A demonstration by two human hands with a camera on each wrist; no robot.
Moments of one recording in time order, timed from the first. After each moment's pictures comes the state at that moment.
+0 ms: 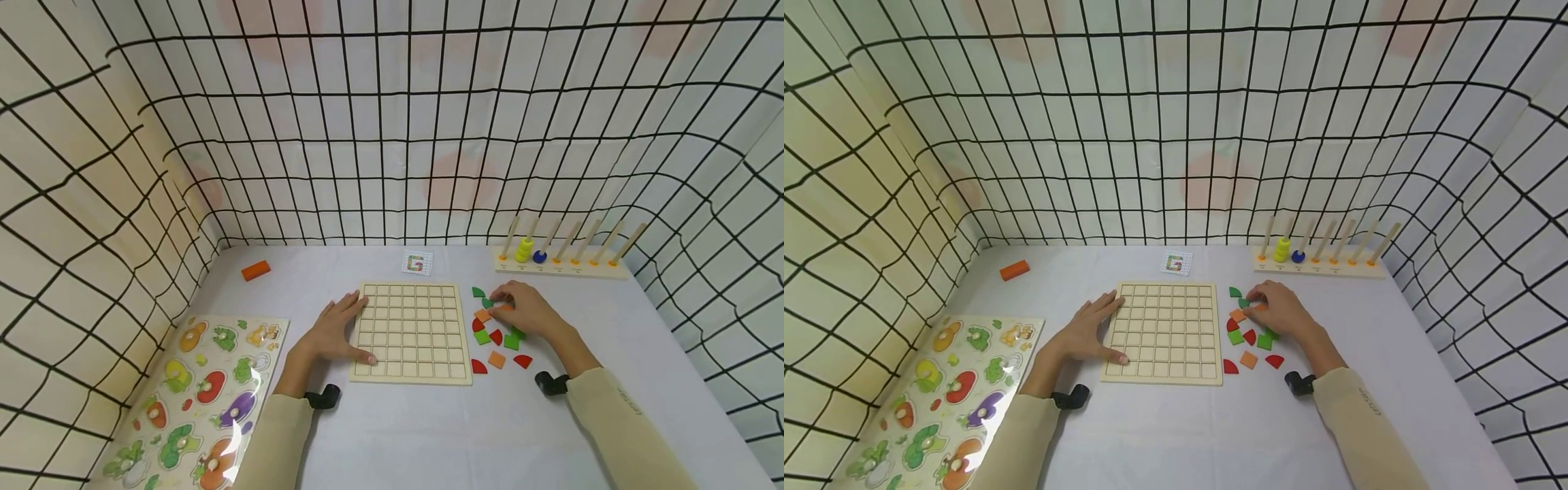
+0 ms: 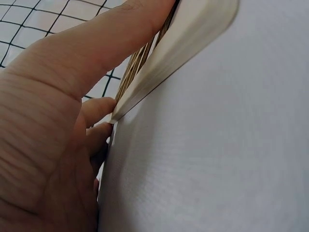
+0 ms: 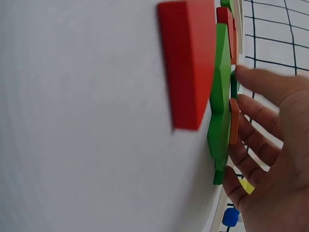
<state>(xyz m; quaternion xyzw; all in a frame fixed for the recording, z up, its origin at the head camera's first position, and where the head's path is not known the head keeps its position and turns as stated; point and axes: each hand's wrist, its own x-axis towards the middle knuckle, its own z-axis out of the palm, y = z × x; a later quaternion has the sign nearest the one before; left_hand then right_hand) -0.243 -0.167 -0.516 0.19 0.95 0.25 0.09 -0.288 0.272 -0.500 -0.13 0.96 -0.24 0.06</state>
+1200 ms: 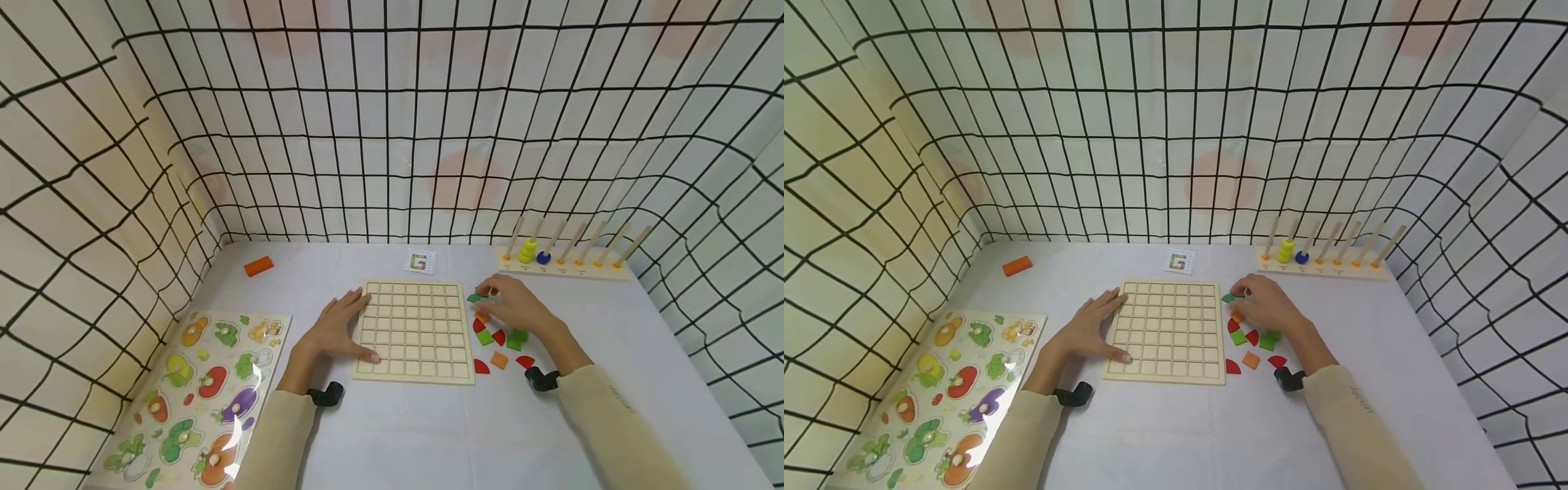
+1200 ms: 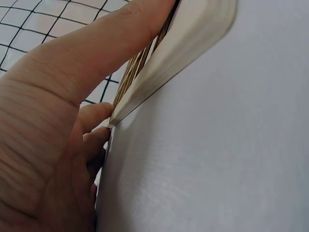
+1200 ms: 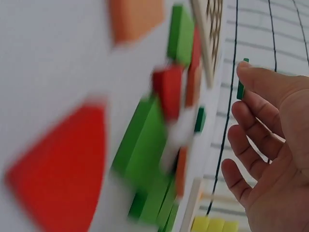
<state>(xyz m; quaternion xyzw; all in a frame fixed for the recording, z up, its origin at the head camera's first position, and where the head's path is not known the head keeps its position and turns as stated) -0.243 -0.167 -0.516 0.18 0.94 0.26 0.08 -0.288 0.237 -0.477 -0.16 0.95 -0.26 0.07</state>
